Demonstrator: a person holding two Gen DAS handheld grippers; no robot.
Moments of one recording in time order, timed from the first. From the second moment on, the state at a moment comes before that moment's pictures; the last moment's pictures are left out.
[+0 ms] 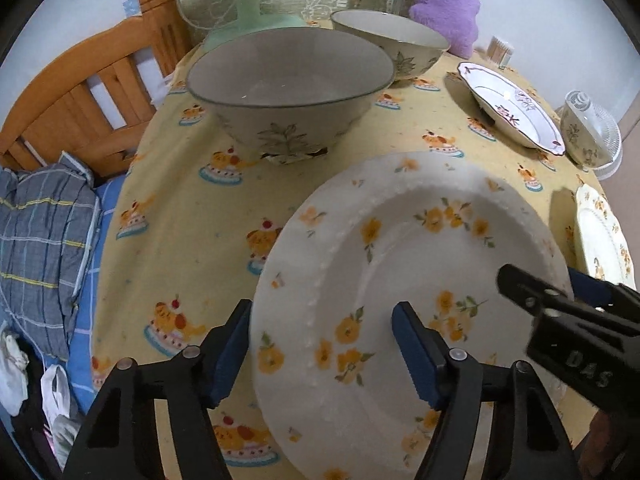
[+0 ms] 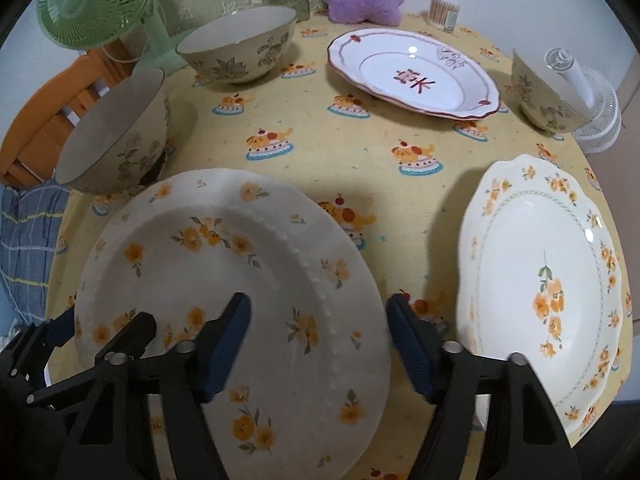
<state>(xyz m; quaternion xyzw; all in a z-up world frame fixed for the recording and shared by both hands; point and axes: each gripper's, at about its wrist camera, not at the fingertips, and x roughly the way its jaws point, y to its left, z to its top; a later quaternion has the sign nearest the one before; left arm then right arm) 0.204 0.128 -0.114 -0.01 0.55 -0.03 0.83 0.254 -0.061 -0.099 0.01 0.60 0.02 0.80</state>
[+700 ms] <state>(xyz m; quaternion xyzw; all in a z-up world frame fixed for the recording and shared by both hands) 0.178 0.120 -0.112 -0.01 0.57 -0.03 0.82 0.229 -0.062 -0.103 -0.01 0.62 0.03 0.78</state>
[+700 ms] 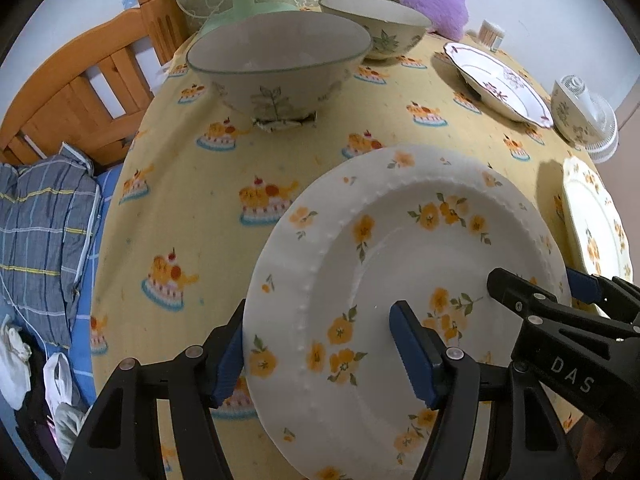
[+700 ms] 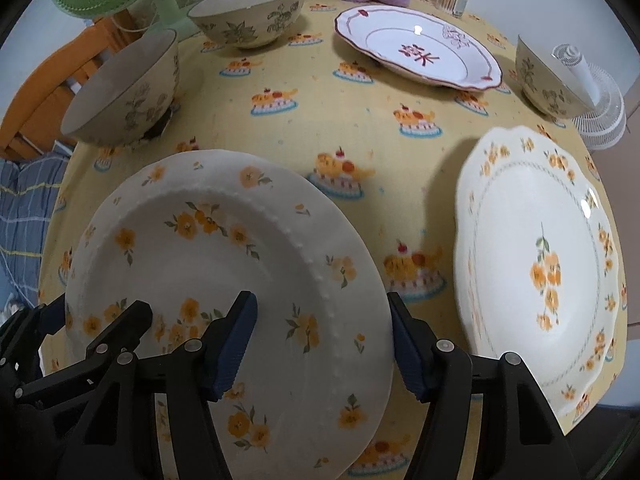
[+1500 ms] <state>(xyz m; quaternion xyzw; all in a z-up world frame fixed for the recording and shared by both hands) 0.154 0.107 -0.091 -0.02 0.60 -0.05 0.80 0.198 -0.074 -0.080 -0.01 0.65 0.01 0.76</state>
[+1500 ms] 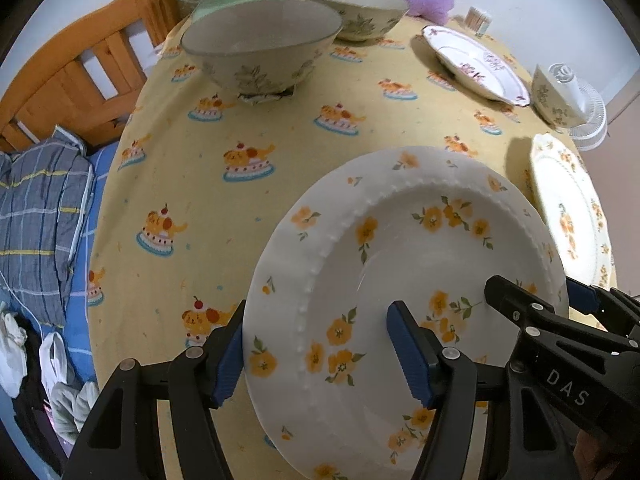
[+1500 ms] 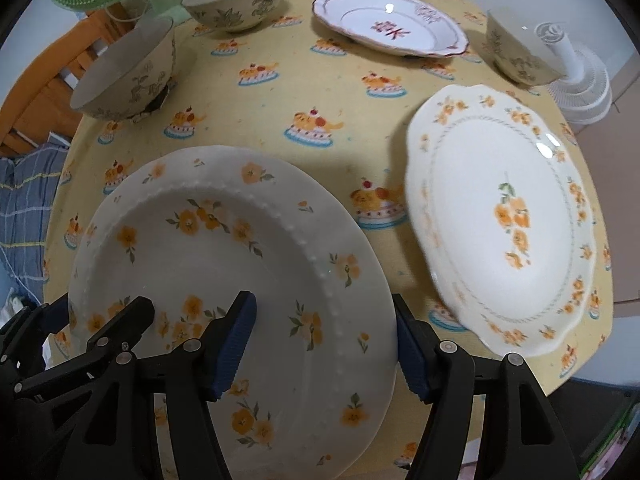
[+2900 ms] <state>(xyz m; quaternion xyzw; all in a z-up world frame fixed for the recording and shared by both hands) 0.175 -0.082 -0.054 -0.04 0.57 -0.04 0.82 0.230 -0.266 -0.030 -0.01 0.62 0.02 0.78</state>
